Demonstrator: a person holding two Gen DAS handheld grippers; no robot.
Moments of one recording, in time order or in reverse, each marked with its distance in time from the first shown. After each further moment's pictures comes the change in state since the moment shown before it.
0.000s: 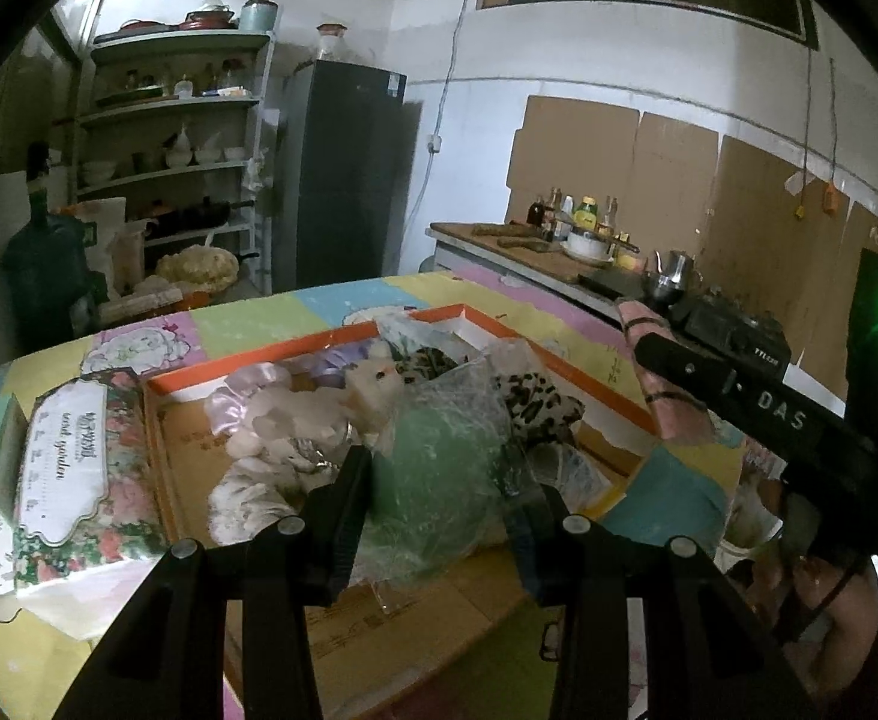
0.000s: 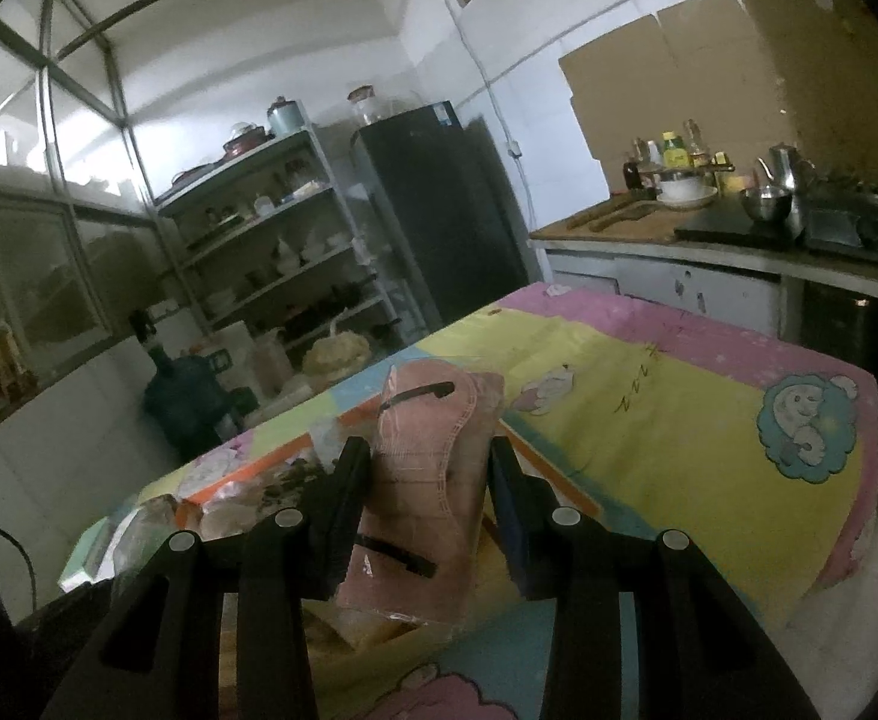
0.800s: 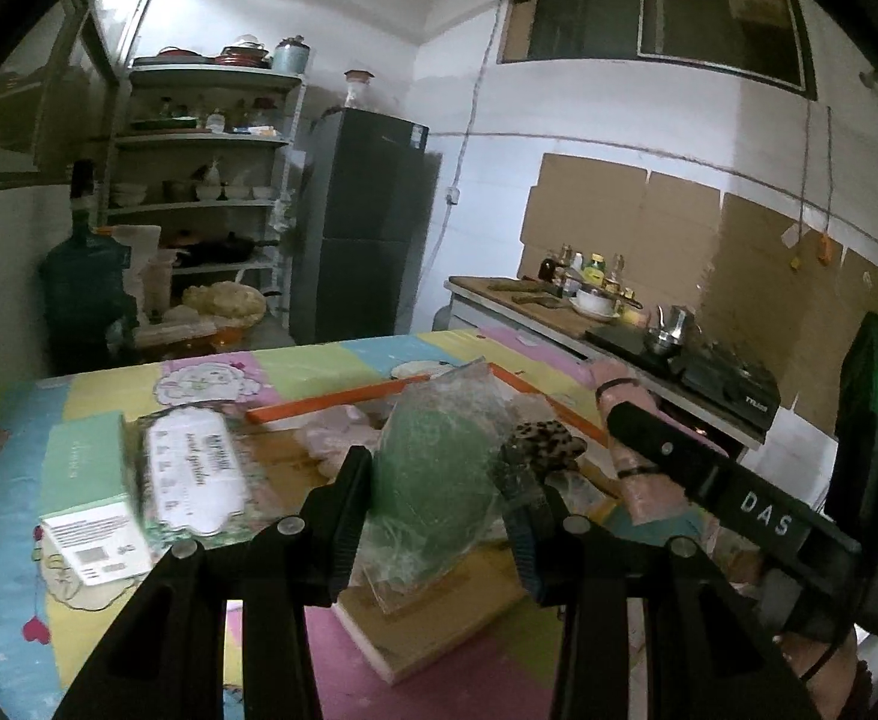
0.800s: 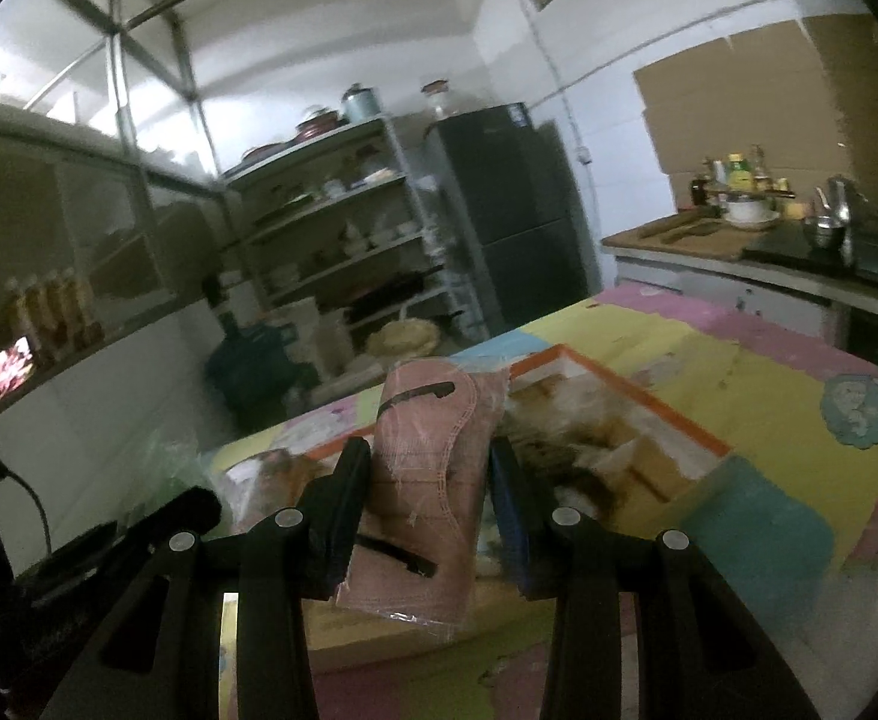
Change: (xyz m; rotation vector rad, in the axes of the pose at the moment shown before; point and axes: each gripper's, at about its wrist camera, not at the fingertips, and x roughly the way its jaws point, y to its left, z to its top) left arm -0.077 0.035 0.002 -0.042 -0.123 0.008; right arm -0.045 0.084 -0.028 -0.083 -0.013 0.097
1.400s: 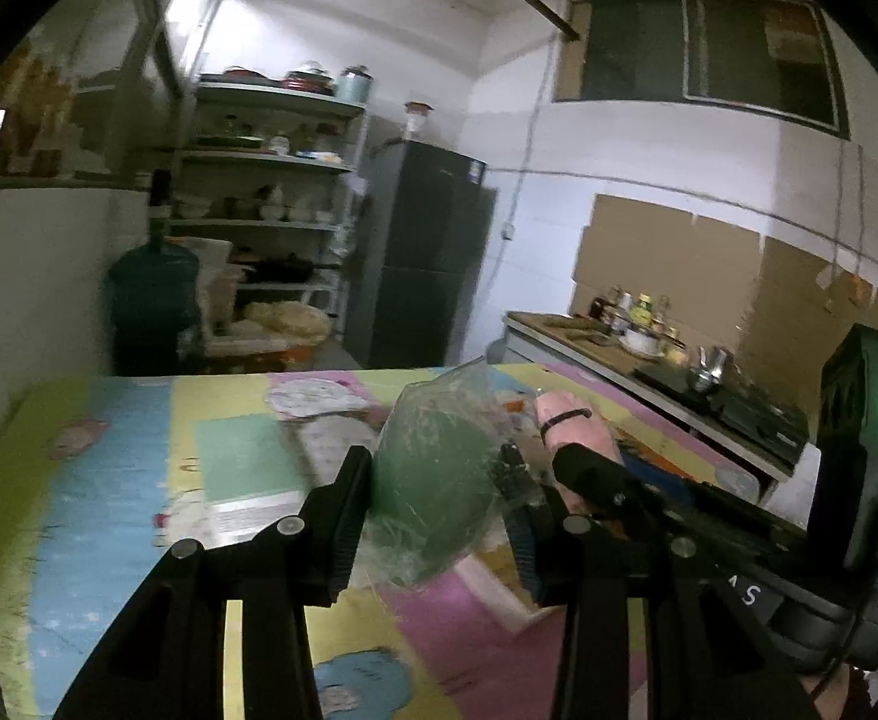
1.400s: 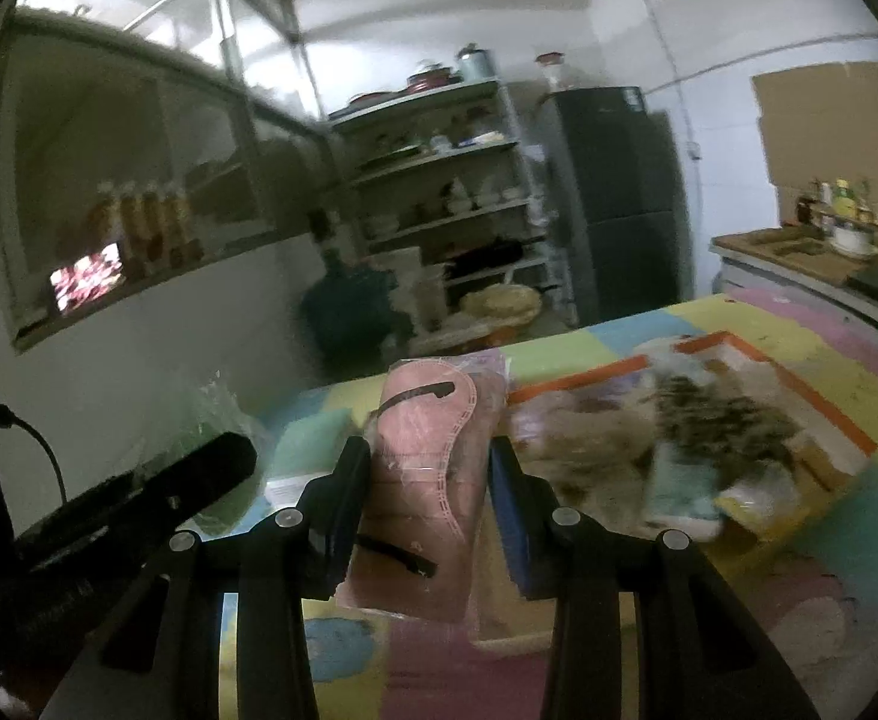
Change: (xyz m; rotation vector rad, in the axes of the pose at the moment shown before) left arm -0.070 0.060 -0.006 -0.055 -0.078 0.097; right arm 0.014 0.108 -0.024 -0.145 0.091 0.184
